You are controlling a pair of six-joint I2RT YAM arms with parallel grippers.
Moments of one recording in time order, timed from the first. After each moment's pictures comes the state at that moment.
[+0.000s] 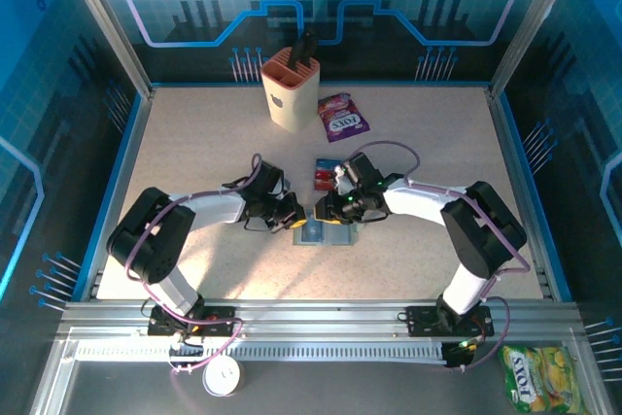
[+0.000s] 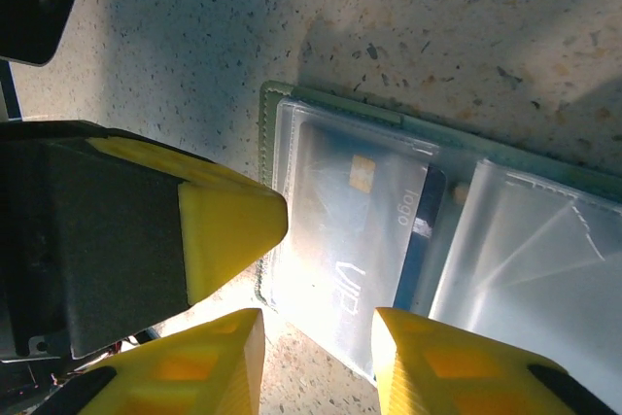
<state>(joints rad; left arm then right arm) -0.49 1.65 0.77 -0.15 0.53 -1.00 0.62 1.71 0.93 -0.26 -0.55 0.70</state>
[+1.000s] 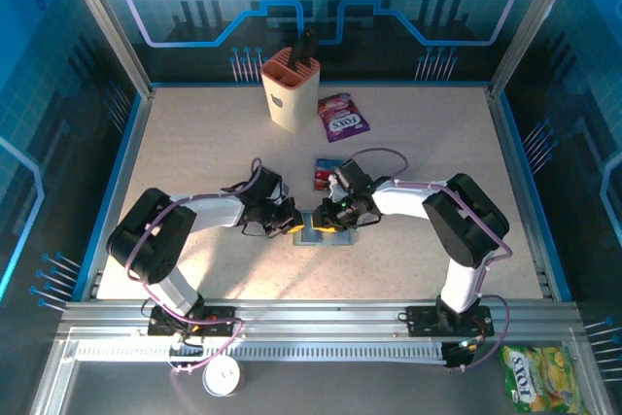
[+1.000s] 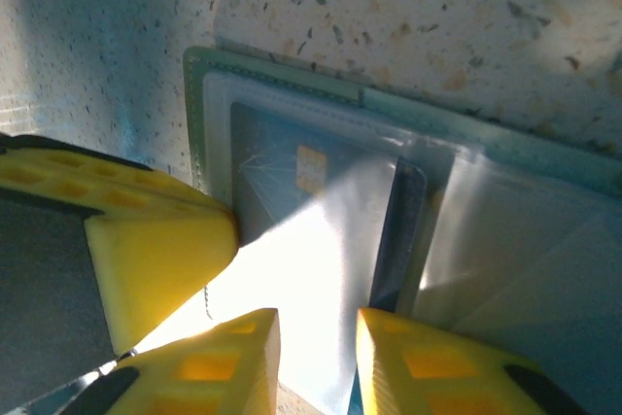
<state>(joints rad) -0.49 1.65 0.73 -0.13 0.53 -0.97 0.65 1.81 0.95 -0.25 -0.56 0.72</state>
